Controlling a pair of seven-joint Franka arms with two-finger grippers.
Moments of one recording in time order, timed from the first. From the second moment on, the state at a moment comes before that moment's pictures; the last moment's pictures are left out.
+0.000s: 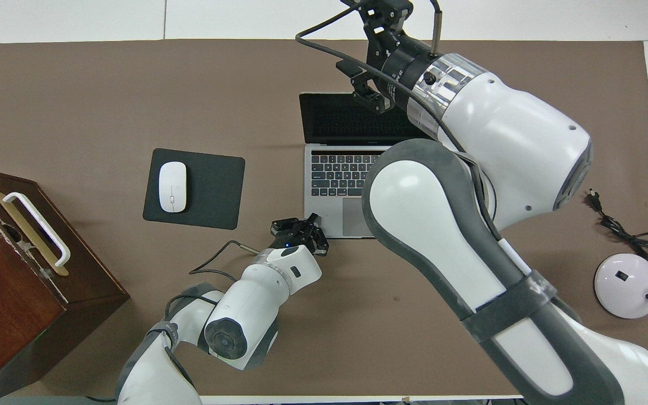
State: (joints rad) left arm -0.86 0.31 0.08 -2.44 -0.24 3.50 -0.09; right arm 0.42 0.30 0.05 -1.57 0.88 2.86 1.01
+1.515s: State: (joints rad) left arm -0.71 0.01 0.09 -2.33 -0.25 2.89 -0.16; right arm 0.02 -0.09 -0.07 -1.68 0.09 1.74 0.21
